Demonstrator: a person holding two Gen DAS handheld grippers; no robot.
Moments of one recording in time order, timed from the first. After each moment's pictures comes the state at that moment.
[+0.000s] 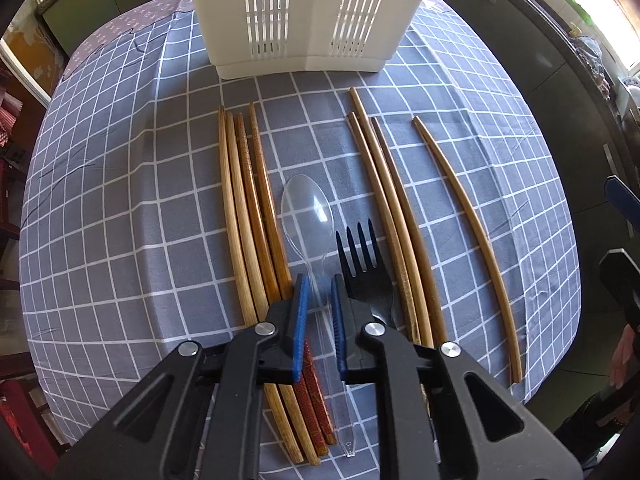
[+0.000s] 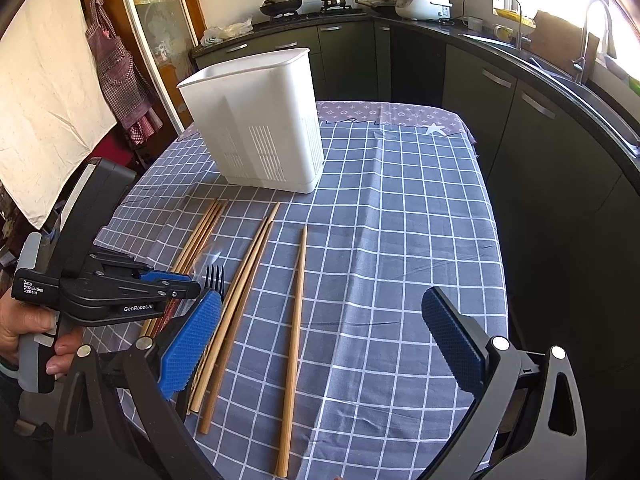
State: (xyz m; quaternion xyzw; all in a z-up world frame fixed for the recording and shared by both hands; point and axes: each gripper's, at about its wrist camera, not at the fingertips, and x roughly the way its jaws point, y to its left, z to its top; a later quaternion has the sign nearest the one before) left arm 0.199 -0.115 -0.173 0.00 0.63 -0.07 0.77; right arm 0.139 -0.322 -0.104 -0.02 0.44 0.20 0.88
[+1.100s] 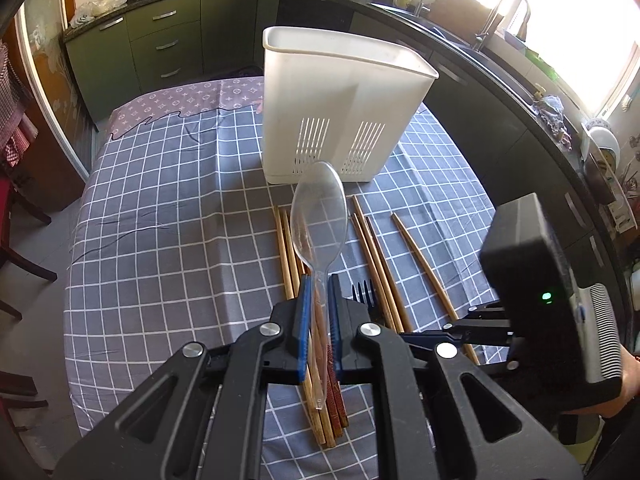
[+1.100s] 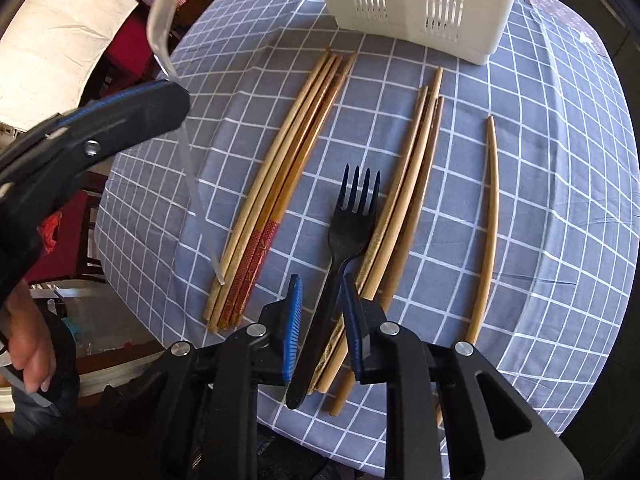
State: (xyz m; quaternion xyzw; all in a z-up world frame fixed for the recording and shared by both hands) left arm 0.164 -0.058 -0.078 -0.04 0.50 -0.10 0.86; right arm 0.159 -0.187 -0.165 -0.07 0.67 0.28 0.69
